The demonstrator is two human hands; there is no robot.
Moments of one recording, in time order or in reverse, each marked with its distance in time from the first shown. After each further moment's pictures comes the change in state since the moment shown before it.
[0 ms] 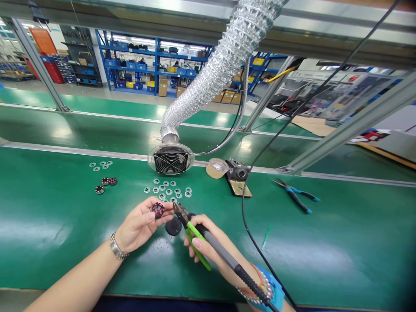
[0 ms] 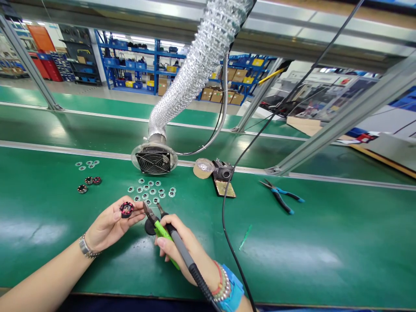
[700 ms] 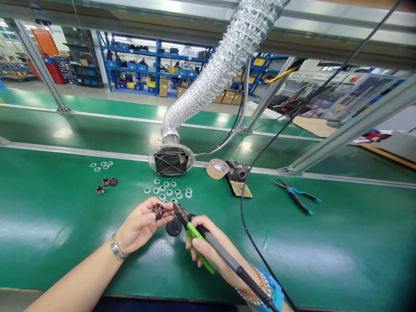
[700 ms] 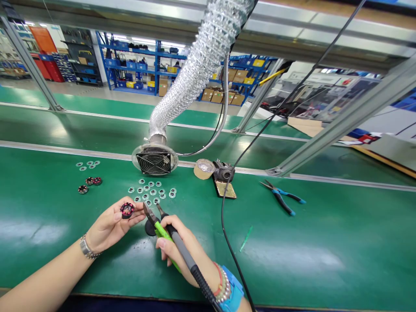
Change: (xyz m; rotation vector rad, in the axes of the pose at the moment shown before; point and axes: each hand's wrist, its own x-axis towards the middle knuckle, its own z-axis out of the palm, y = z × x) left_hand 0.001 -0.001 -0.001 -0.020 -0.026 0.010; right_hand 0.000 0.007 -0.003 -0.024 -0.013 0.000
